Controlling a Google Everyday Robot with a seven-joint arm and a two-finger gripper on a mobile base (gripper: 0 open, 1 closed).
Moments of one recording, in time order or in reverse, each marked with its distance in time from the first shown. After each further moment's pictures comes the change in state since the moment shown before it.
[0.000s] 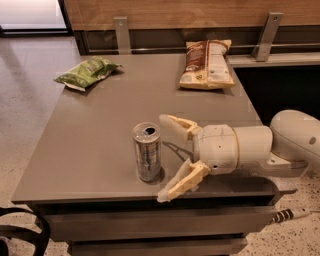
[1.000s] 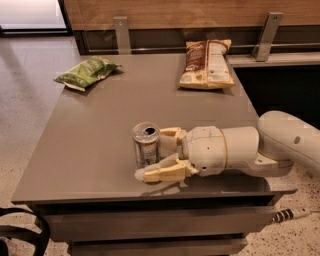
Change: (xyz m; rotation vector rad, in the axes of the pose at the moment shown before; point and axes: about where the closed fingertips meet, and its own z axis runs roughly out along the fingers) arm 0.000 0.005 0.019 -0.037 -0.023 -0.004
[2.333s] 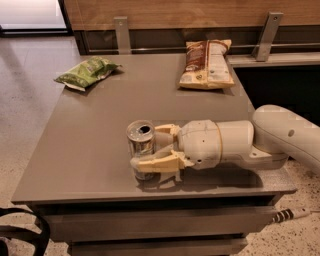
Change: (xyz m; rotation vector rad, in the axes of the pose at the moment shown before) arm -0.007 -0.011 0.007 -0.007 -0.011 0.007
